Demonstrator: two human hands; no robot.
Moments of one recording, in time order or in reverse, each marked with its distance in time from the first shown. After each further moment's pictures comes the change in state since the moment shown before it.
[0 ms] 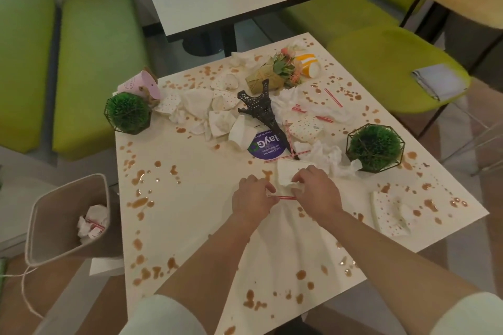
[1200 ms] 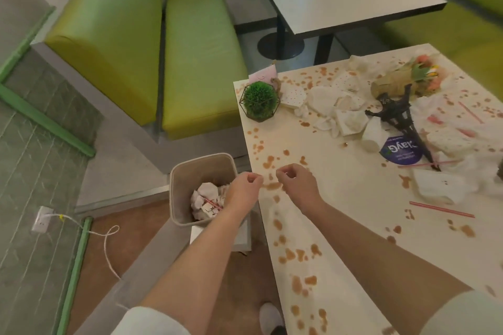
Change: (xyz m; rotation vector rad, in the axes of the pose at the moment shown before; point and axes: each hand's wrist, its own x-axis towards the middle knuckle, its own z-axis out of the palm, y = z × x) left_hand -0.069 -0.306 -0.149 -0.681 0.154 -0.421; right_hand -0.014 -0.350 0.117 0.795 -0.173 0.155
